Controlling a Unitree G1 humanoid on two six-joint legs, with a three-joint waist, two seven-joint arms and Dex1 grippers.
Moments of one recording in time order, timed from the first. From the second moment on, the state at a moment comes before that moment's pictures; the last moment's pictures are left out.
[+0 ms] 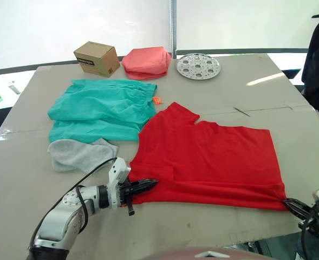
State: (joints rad) left arm 0.17 0.63 0.01 -0.26 -0.57 0.49 -1.01; right arm 0.71 -0.61 -0.52 -0.50 0.48 0.53 0.74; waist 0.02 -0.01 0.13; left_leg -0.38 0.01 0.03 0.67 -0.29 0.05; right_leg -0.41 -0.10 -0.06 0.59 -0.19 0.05
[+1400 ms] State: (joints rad) left arm 0.26 0.67 0.08 -0.27 -0.68 0.49 -1.09; right arm 0.55 -0.67 -0.40 -0.50 0.58 0.34 0.82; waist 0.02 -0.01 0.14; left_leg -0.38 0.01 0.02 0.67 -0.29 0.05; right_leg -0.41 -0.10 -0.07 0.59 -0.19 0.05
